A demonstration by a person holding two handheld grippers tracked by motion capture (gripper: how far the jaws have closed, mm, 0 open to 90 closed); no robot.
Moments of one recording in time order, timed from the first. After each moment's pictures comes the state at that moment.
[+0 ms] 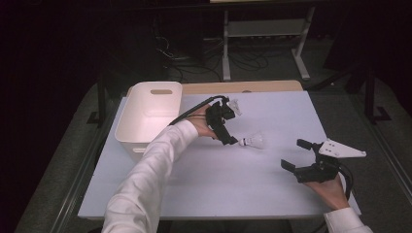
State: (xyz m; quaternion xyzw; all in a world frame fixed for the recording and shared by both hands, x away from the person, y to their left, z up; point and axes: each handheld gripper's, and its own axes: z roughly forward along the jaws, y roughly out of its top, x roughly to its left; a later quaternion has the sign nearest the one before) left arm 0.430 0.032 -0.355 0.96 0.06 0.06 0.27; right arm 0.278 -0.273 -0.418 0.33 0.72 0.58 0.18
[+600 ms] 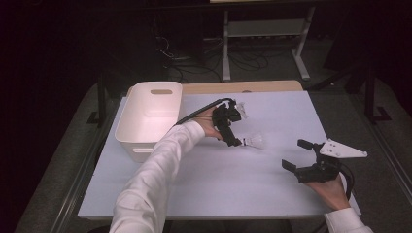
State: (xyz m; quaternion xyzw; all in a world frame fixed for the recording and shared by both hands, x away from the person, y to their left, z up) left arm 0.438 0.014 -0.370 0.97 0.05 0.05 0.25; right arm 0.277 -0.275 -0.419 0.33 0.72 0.58 0.18
